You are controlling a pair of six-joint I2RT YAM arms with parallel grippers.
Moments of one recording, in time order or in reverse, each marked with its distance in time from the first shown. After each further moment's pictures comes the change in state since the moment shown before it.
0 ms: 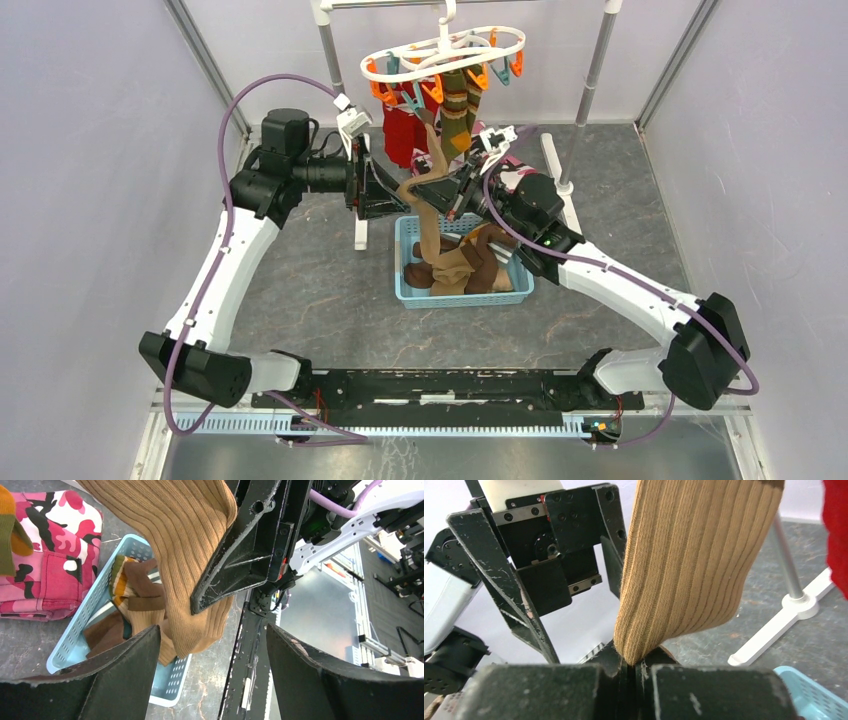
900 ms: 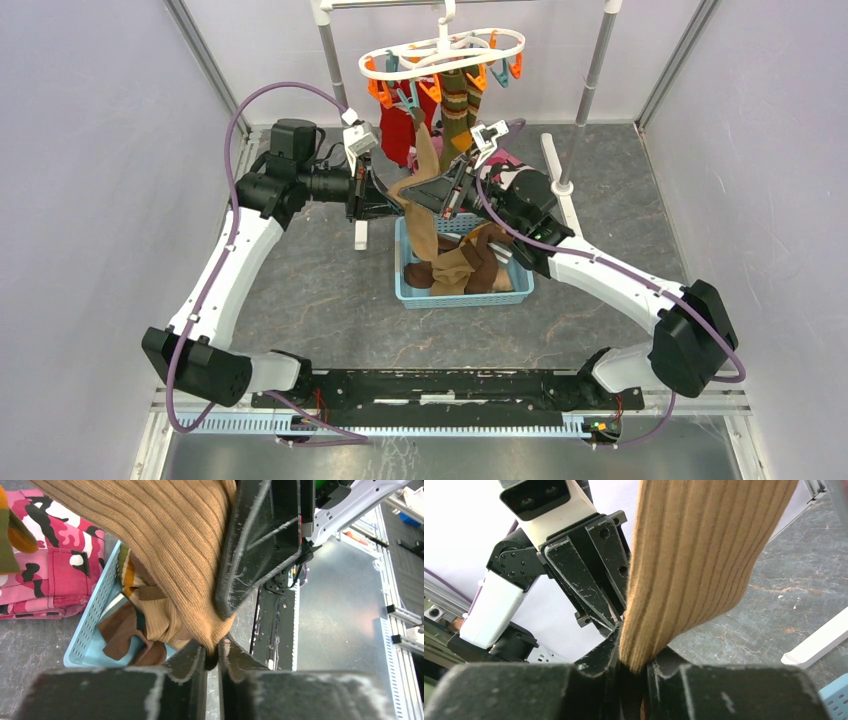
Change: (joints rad) left arm 0.000 0.004 -0.054 -0.094 0.024 0.244; right arm -0.011 0.078 0.019 0.105 -0.143 0.209
